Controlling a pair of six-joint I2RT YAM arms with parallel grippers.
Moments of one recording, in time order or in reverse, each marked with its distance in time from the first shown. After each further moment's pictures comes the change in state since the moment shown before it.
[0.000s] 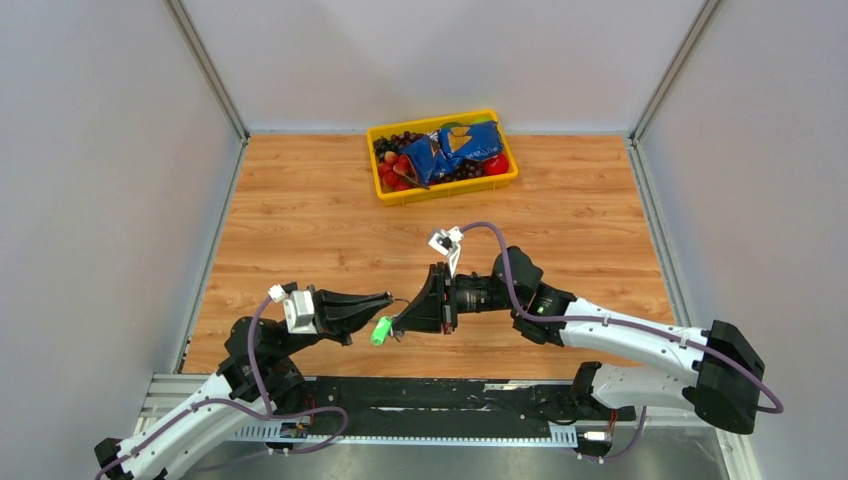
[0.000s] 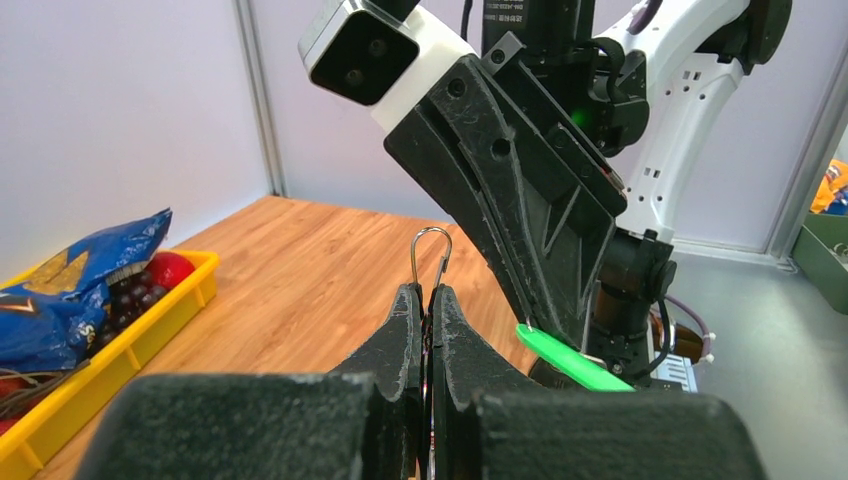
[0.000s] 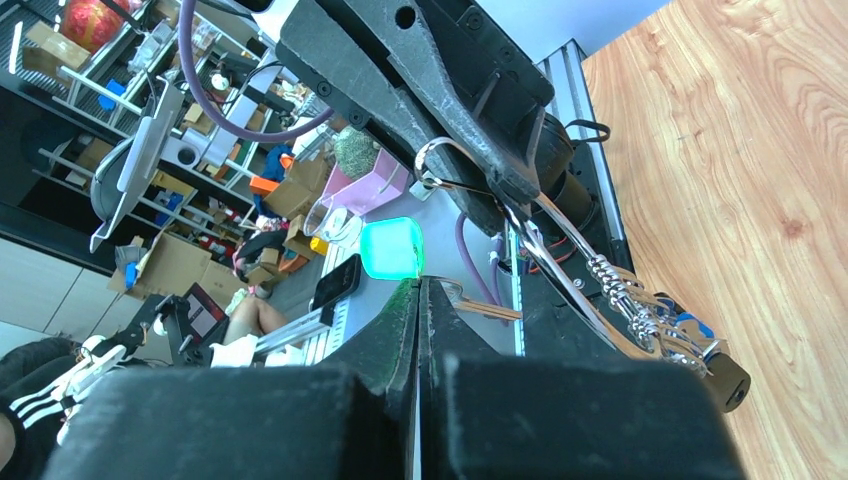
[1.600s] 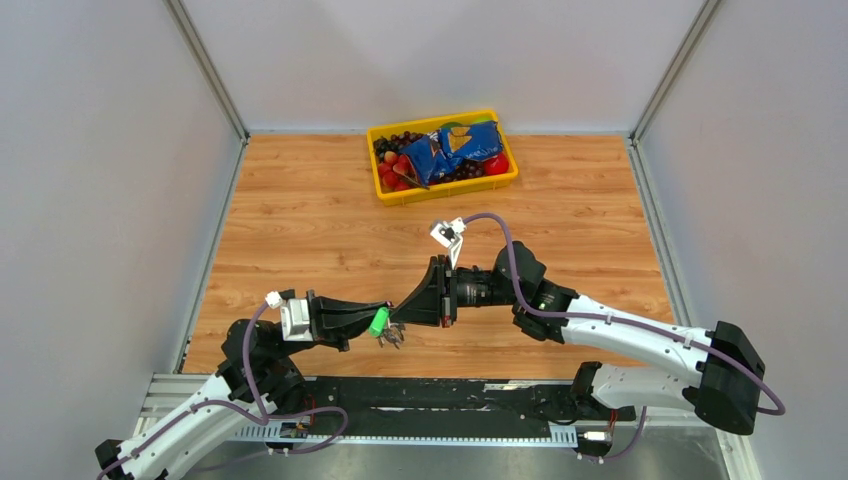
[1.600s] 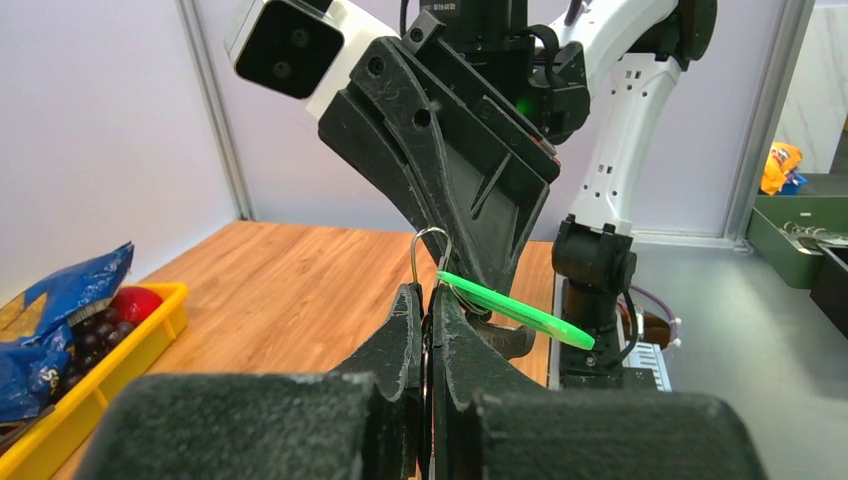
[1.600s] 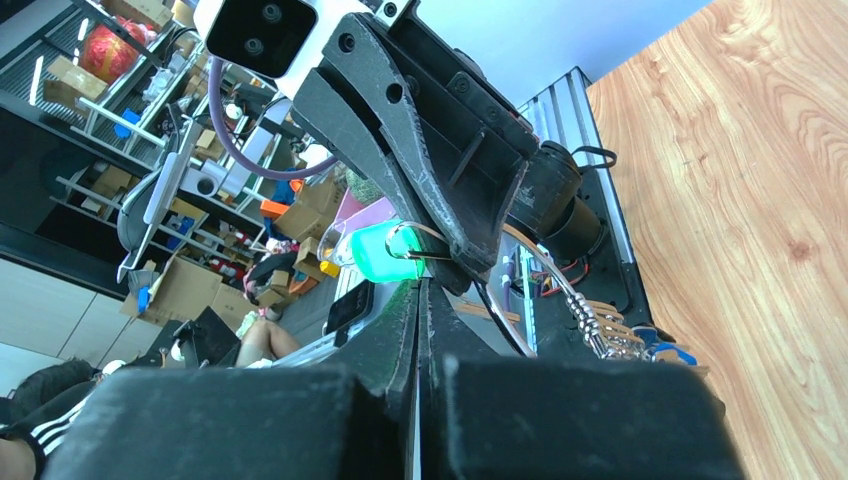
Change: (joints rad) left arm 0.000 -0.018 -0.001 0.026 0.100 -0.003; right arm -0.010 0.000 0.050 -0.019 0.026 0.040
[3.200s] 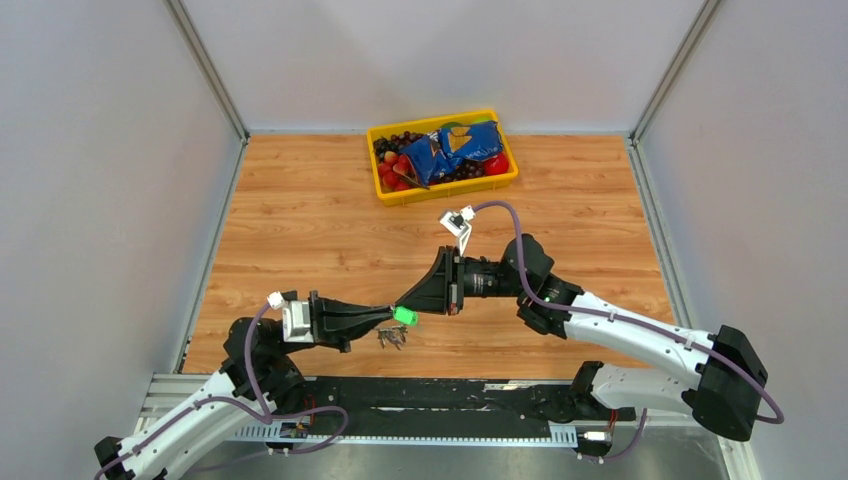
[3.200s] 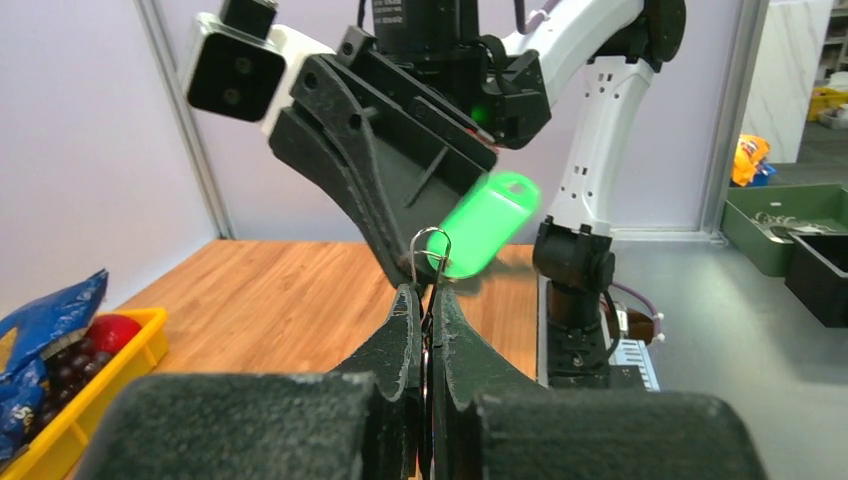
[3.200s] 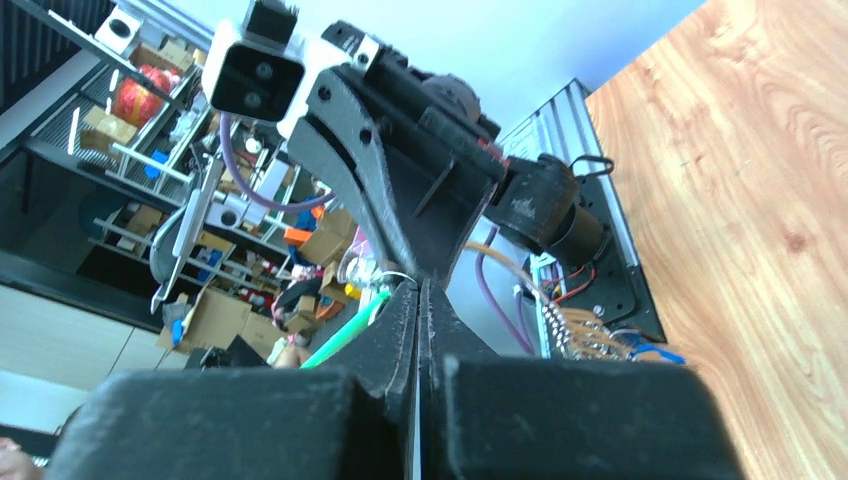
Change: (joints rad) left arm 0.009 0.044 -0.007 0.082 0.064 -0.007; right arm -0.074 -0.008 -0.014 0.024 -0.042 0.104
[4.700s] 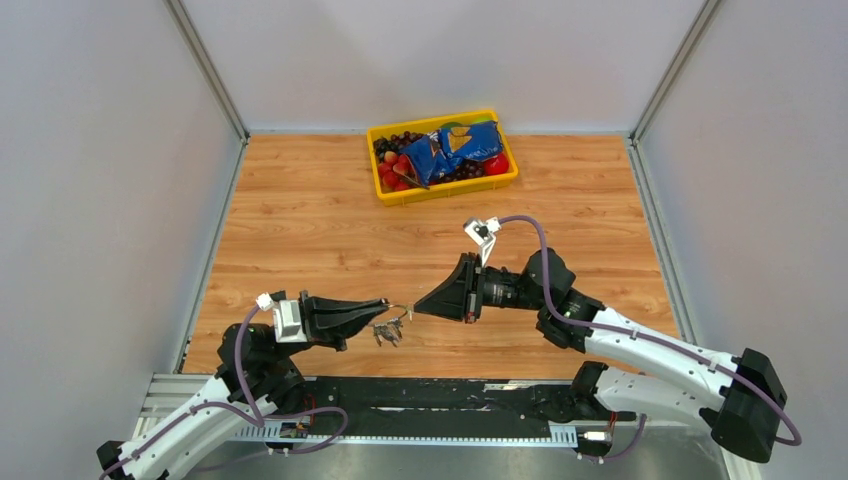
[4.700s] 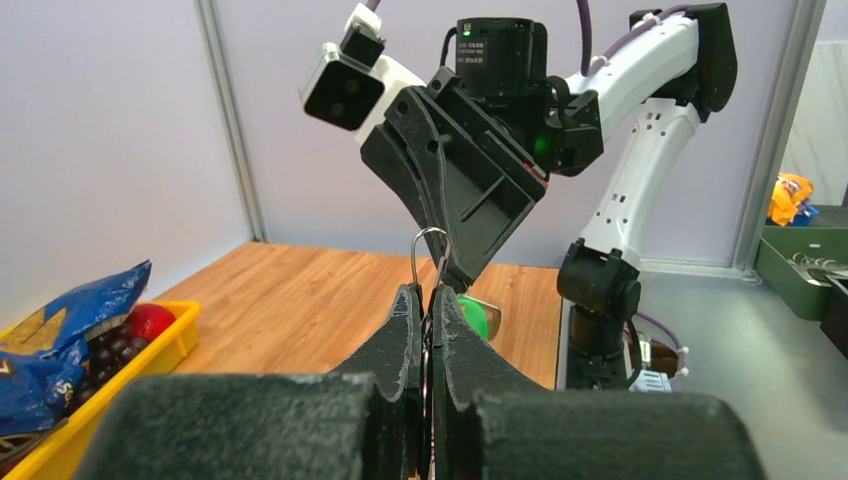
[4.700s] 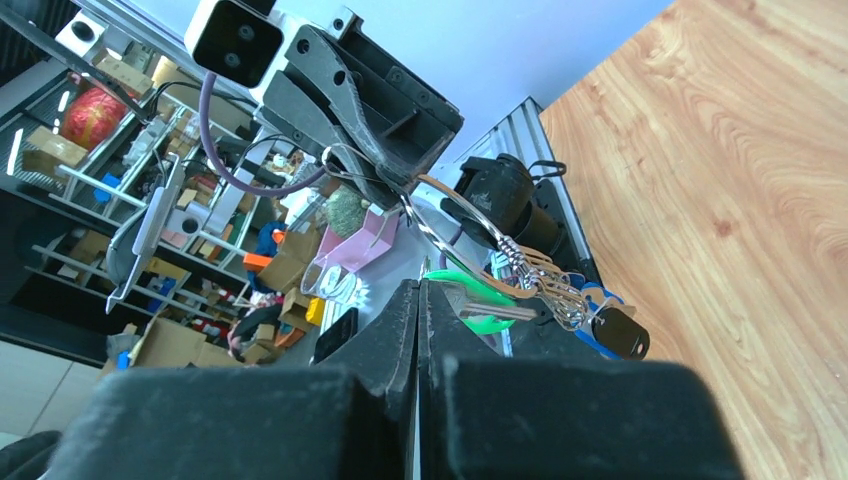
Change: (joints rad) left arm -0.010 -0.077 -0.005 -0.048 -0.106 -0.009; right arm -0.018 -0.177 -0.113 -0.063 0.081 -0.080
